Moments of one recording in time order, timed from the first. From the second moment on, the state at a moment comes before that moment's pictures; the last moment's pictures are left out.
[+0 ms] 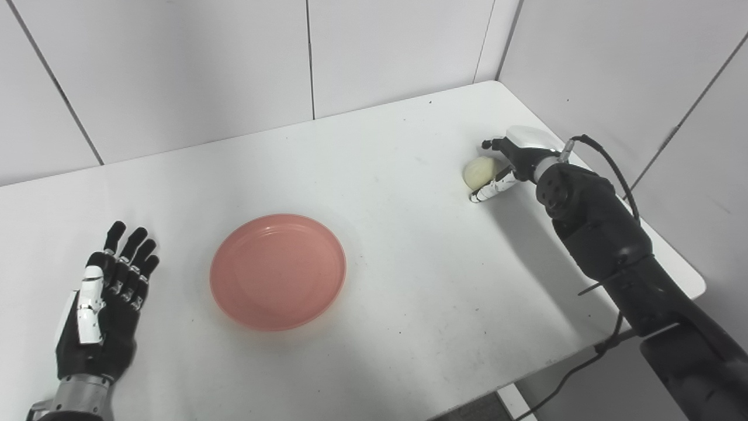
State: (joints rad) left arm -0.21 0.09 0.01 0.15 -0.33 0.06 -0.33; right arm -0.36 -0.72 0.01 0.14 -0.76 0.45 0.43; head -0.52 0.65
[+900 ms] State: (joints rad) left arm -0.20 0.09 0.00 0.12 -0.32 0.09 -0.31; right arm -0.37 -0.71 0.03 0.25 -0.57 0.21 0.15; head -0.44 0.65
